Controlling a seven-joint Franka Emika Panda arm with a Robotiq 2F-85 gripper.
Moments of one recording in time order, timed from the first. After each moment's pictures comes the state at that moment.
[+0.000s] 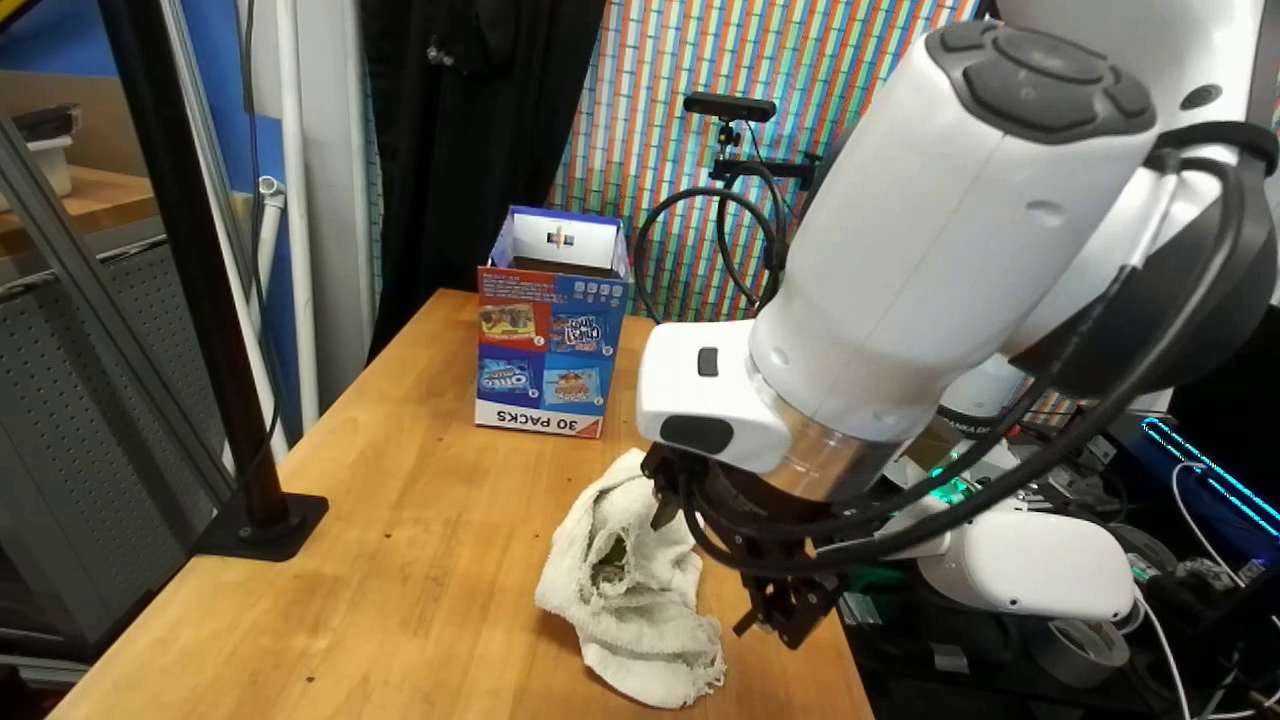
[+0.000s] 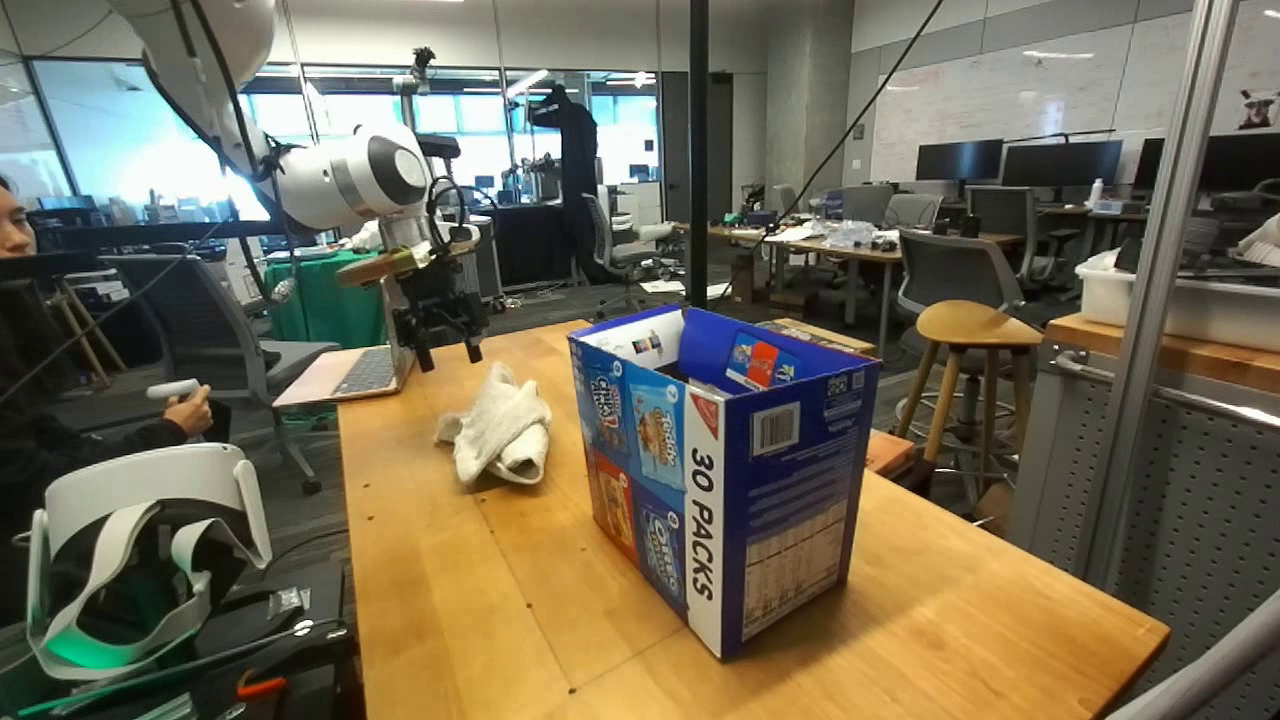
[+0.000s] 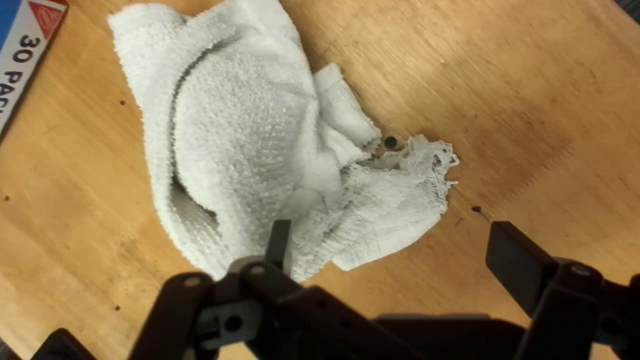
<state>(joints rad) 0.51 0.24 0.43 -2.02 -0.39 2.12 0.31</state>
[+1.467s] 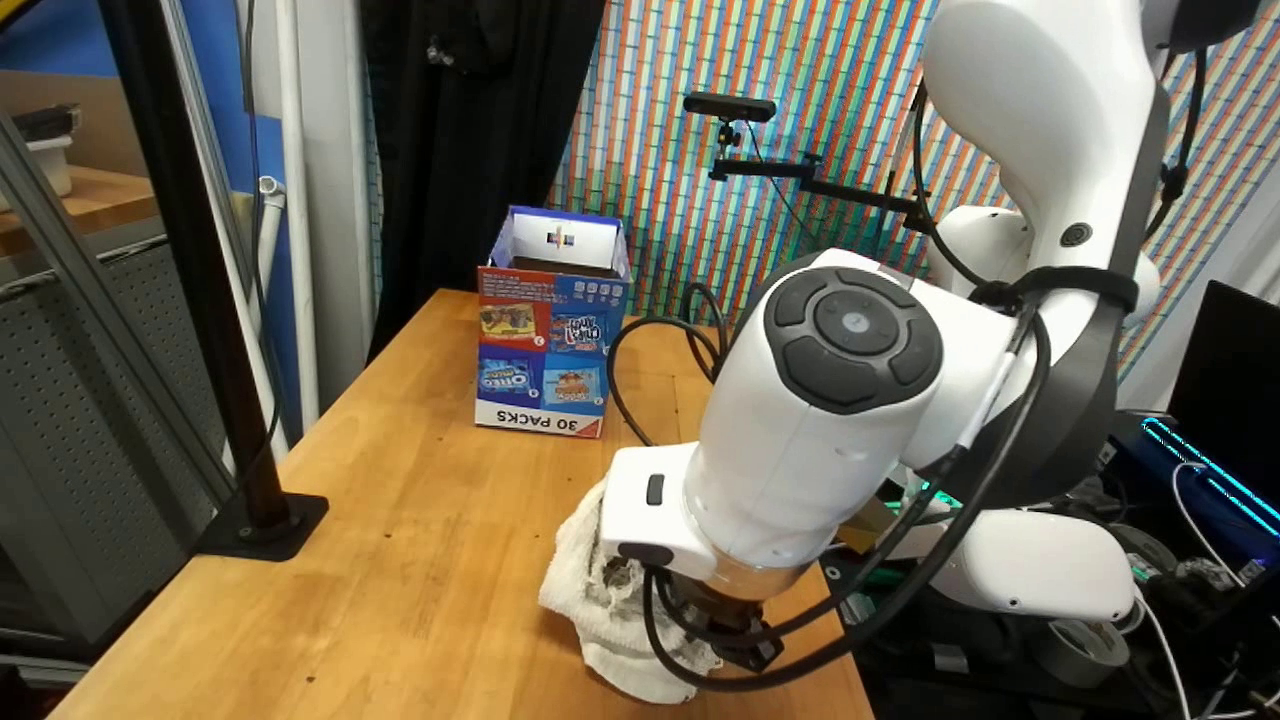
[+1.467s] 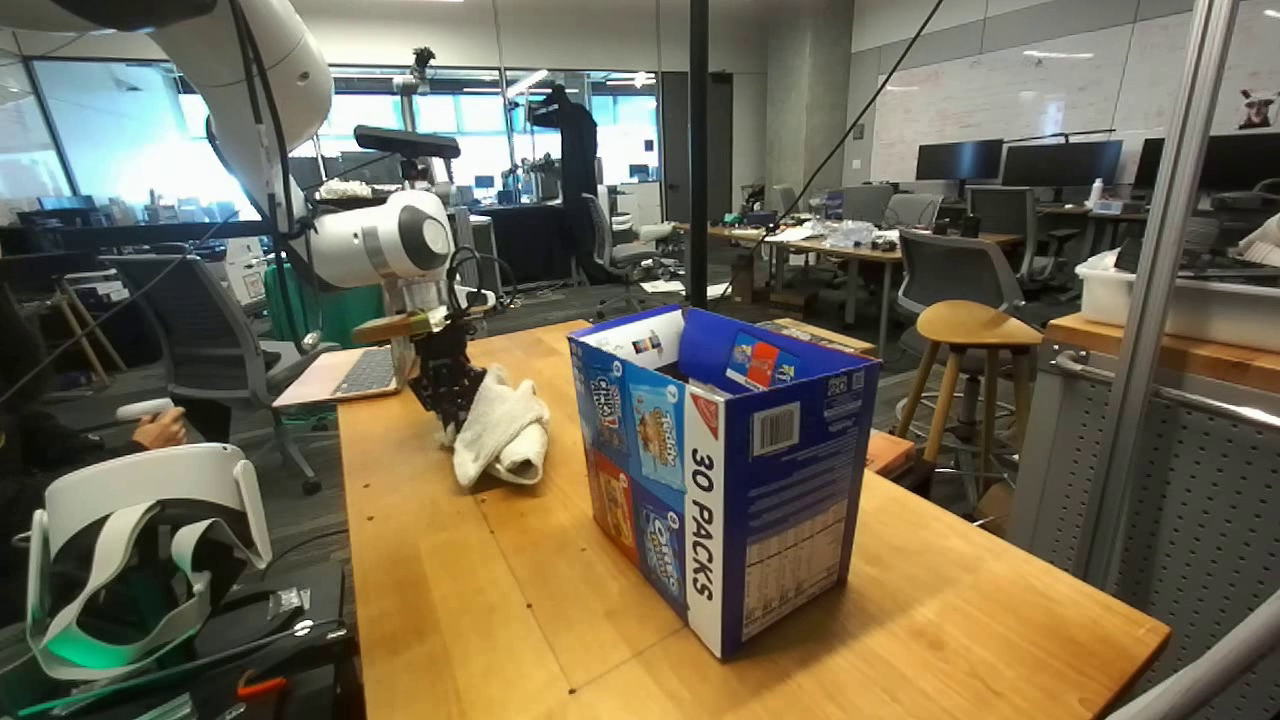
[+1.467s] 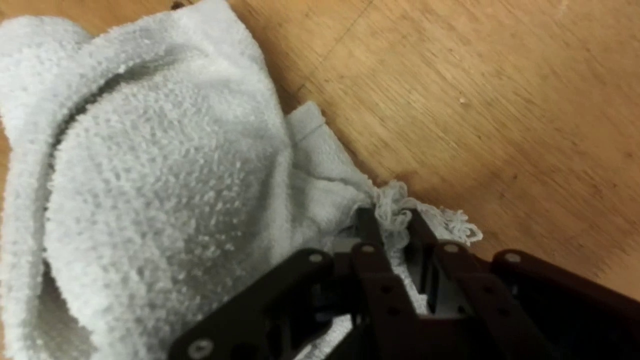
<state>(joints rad) 0.59 0.40 0.32 -2.03 -0.39 2.17 0.32</state>
